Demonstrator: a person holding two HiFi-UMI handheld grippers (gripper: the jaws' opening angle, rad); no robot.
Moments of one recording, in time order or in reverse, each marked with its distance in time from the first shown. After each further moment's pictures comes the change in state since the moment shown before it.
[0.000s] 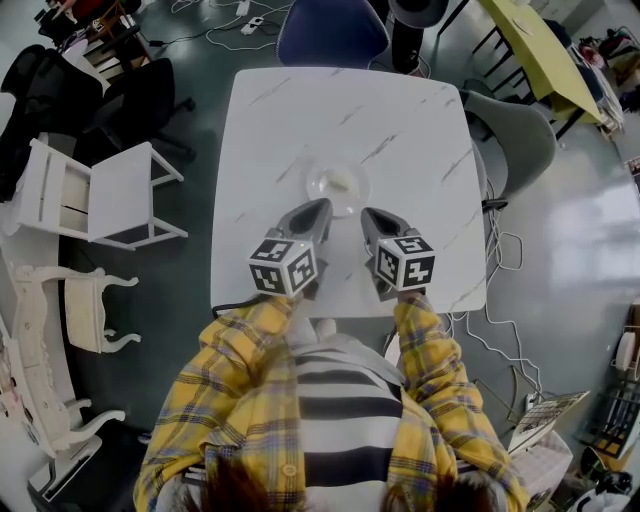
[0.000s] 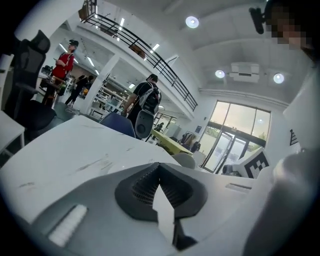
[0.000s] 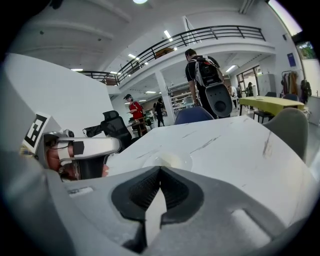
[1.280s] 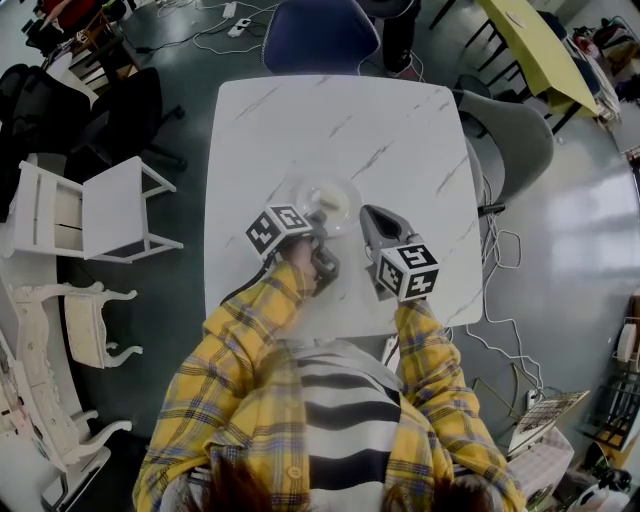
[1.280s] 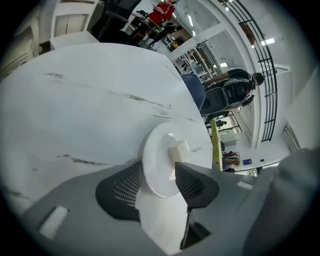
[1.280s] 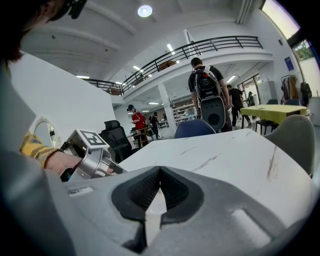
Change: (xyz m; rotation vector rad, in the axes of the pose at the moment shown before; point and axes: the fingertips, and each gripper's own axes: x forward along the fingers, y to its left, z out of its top) left arm 0.050 0.080 -0.080 -0.892 0.336 0.459; right arm 0.008 -0.023 0.042 -0.028 -0.145 0.020
